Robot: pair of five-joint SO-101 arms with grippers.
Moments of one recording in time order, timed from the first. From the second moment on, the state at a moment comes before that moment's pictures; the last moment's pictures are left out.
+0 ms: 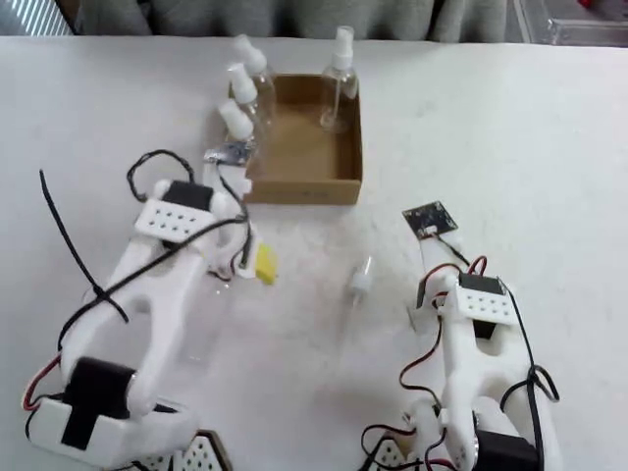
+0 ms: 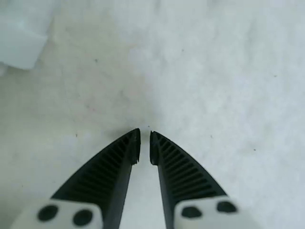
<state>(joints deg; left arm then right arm) 8.0 -6.7 27.9 75.6 7.8 6.3 -26.6 63.5 49.1 29.1</state>
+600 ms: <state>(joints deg) -11.7 -24.9 25.1 82.9 -10.4 6.3 -26.6 63.5 49.0 29.1</state>
